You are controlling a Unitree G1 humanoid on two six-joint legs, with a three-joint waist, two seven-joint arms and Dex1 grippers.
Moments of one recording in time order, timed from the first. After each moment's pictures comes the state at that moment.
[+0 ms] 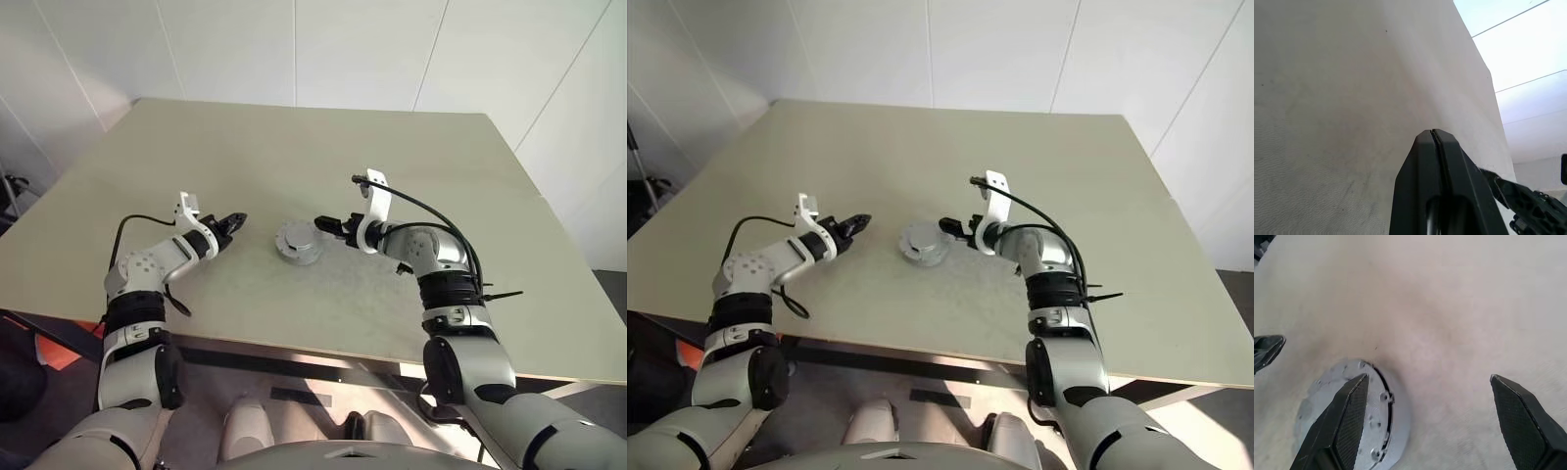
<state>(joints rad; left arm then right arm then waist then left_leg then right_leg) -0.61 0.25 0.50 0.48 -0.76 1.00 -0.35 -0.74 -0.13 -0.10 0.37 0.32 0.83 0.37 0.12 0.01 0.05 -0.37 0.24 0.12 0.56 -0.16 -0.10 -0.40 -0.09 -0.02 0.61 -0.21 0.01</state>
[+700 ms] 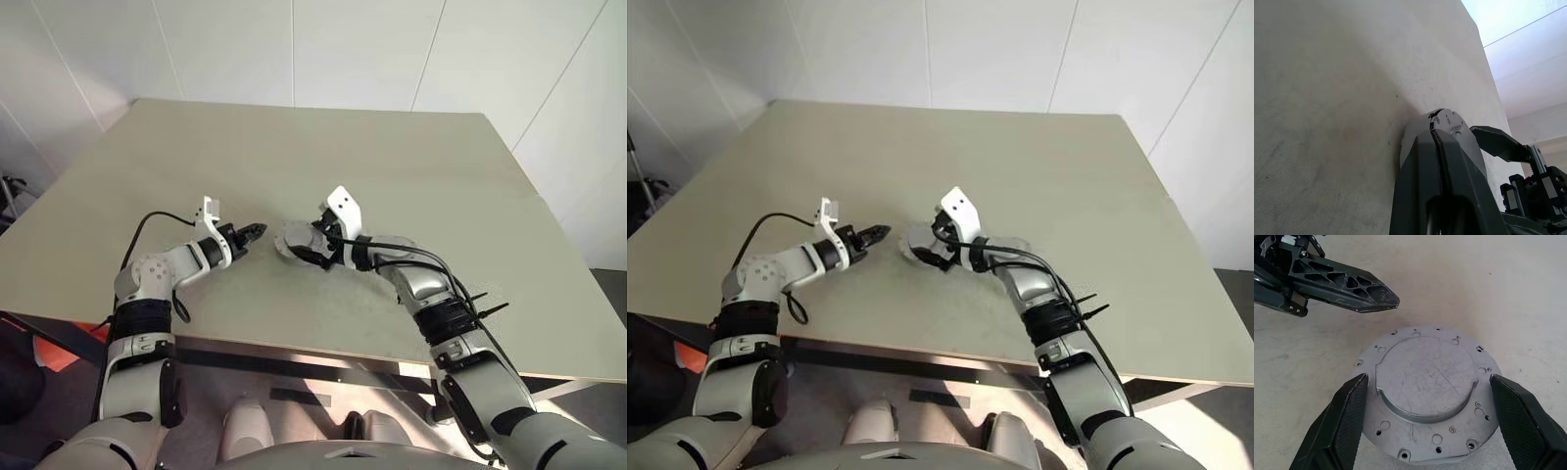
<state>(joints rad) -0.57 0.25 0.36 0.38 -0.76 1.04 -0.41 -0.60 -0.20 0.25 0.37 0.13 0.35 0.72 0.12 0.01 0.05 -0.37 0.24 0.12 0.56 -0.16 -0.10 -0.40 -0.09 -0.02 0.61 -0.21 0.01</state>
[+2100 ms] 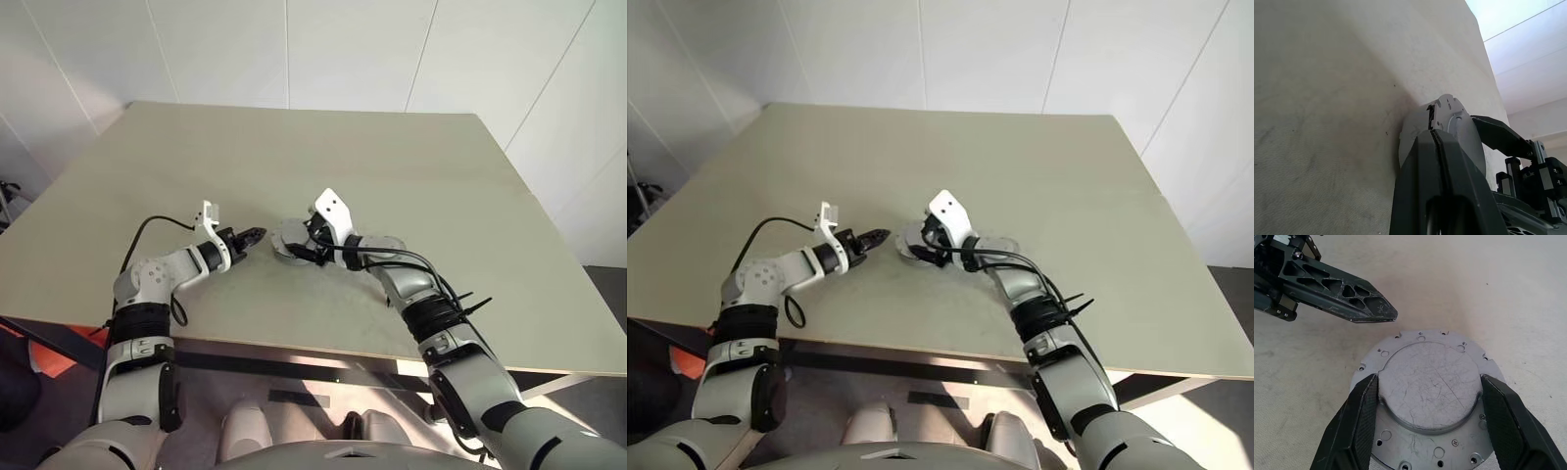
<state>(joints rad) -0.55 0.25 0.36 0.38 -0.76 1.04 -0.41 -0.63 -0.16 0.26 0.48 0.04 0.23 0.71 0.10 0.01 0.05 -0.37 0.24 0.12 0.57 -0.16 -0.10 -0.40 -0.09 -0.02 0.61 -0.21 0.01</state>
